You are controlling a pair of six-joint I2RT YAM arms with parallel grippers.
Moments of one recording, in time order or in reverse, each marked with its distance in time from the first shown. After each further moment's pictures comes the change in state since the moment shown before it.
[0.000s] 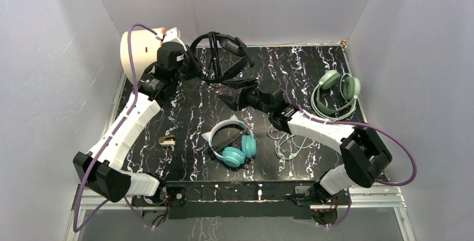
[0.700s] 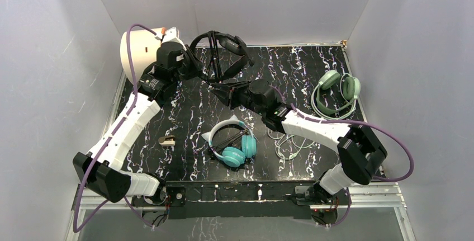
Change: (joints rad) left arm 0.000 -0.003 0.000 0.010 0.000 -0.018; right arm 0.079 0.034 0.085 -0.035 0.117 0.016
